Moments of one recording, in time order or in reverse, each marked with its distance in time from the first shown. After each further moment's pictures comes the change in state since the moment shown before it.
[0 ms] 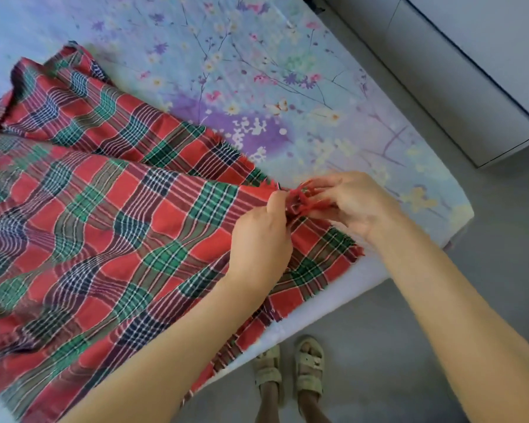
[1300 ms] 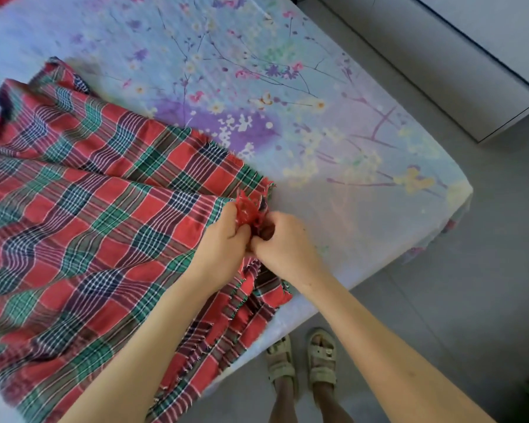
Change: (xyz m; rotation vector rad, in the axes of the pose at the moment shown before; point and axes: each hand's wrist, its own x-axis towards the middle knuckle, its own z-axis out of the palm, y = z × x) left_hand -0.008 -0.024 -0.026 -0.499 -0.454 -0.524; right_hand -0.019 0.074 0.061 -0.632 0.142 -0.348
